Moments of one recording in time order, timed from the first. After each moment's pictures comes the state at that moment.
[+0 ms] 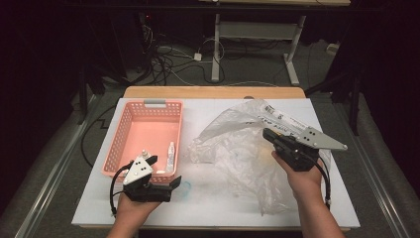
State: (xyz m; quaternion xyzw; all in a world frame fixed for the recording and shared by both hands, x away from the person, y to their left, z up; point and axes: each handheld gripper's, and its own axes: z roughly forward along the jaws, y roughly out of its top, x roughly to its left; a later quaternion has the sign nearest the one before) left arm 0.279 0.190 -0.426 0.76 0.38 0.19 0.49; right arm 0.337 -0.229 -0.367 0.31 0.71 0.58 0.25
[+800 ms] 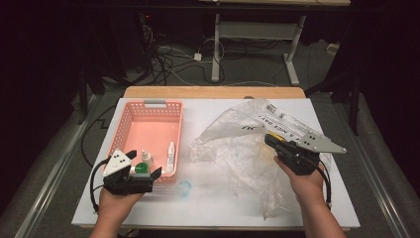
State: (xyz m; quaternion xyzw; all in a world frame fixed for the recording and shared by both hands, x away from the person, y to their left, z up) left arm 0.288 0.235 -0.419 0.74 0.43 0.21 0.47; right arm 0.338 -0.238 -0.382 0.31 0.72 0.56 0.25
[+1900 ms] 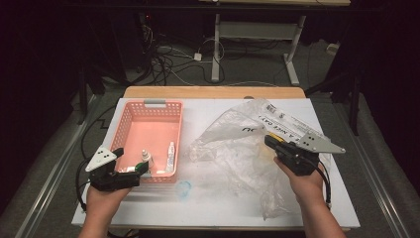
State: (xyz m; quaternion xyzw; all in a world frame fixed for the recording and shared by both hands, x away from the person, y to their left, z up) left arm 0.294 0.253 -0.411 0.73 0.45 0.21 0.47; right arm 0.339 -0.239 -0.386 0.32 0.73 0.56 0.24
